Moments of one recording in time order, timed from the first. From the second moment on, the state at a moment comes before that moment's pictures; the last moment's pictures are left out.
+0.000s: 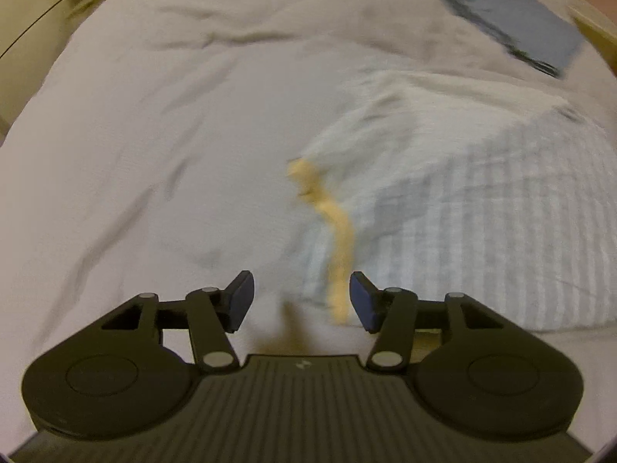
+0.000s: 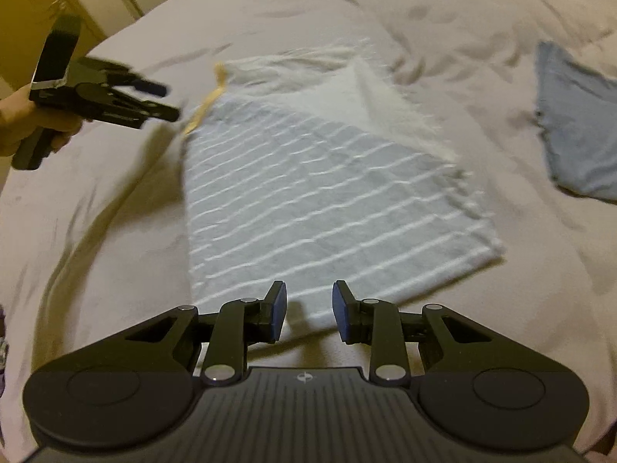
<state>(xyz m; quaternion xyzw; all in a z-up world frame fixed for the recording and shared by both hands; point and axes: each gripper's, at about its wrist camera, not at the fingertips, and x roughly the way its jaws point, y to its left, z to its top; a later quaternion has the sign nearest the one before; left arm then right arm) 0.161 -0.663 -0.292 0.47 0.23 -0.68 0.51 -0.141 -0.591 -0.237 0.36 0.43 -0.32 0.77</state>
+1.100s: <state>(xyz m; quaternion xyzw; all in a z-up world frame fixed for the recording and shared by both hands) 0.121 -0.587 -0.267 0.53 0.14 -0.69 0.47 -0.117 -0.552 -0.198 0.30 0.52 -0.39 0.70</state>
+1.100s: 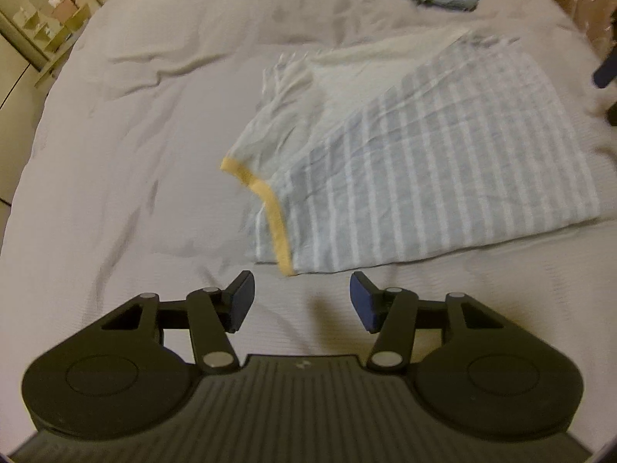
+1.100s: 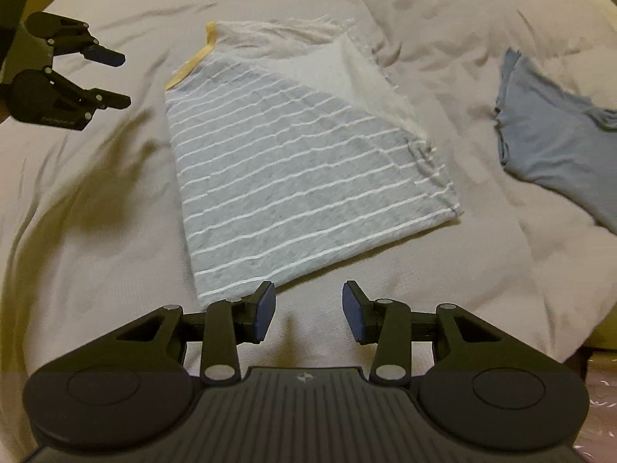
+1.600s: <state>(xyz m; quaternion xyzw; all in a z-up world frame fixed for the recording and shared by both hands) 0.116 -0.504 -0.257 0.54 0.08 -0.73 0.41 -0.067 -0.488 -0.176 0.29 0.51 -0.43 0.68</state>
